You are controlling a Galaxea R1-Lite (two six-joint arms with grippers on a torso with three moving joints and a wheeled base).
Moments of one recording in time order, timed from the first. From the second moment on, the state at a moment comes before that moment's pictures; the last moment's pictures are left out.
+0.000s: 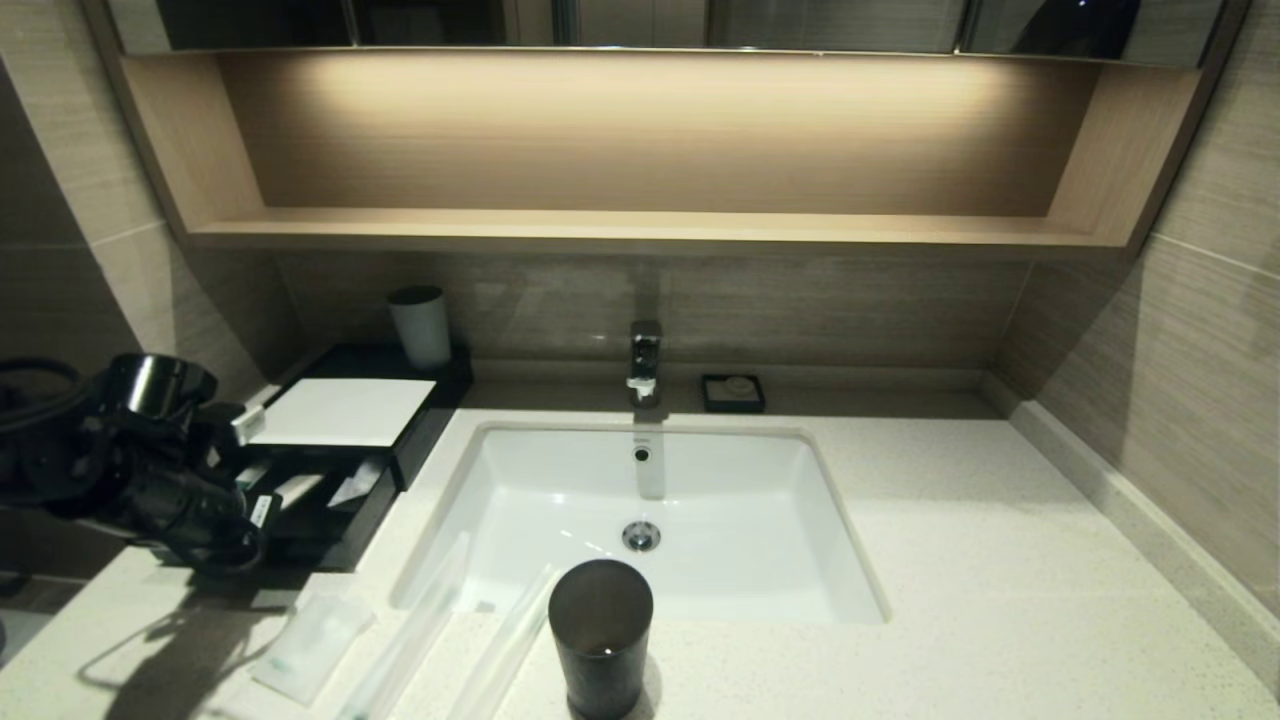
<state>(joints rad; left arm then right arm) 0.20 1.86 -0.98 0.13 -0.02 0.18 0.00 0.00 0.00 0.00 0.00 -0.01</state>
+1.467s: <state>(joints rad) 0.20 1.62 -1.01 0.23 -0.03 0.14 0.00 0.00 0.00 0.00 0.00 -0.01</state>
